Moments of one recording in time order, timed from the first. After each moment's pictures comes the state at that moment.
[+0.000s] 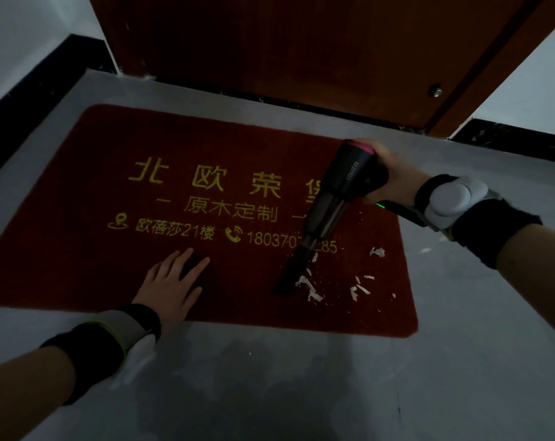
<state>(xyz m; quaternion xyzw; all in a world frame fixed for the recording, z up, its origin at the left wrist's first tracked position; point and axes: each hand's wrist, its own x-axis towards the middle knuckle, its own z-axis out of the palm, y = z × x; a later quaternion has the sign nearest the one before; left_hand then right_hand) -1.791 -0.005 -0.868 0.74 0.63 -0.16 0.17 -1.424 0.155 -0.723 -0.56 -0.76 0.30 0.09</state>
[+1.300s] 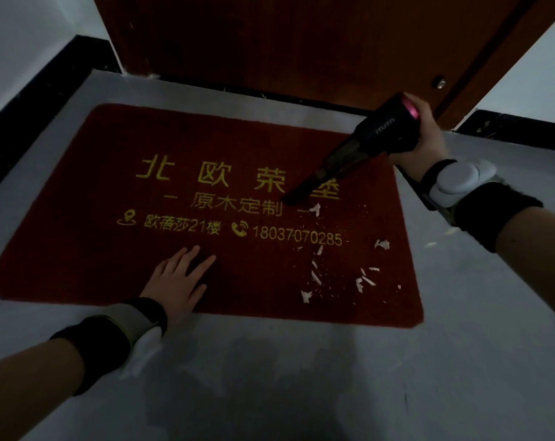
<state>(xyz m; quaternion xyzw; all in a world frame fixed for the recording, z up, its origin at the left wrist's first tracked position) -1.797 -0.008 -0.869 0.75 0.62 -0.17 0.18 -1.416 0.159 -0.713 -0.64 -0.65 0.27 0.31</state>
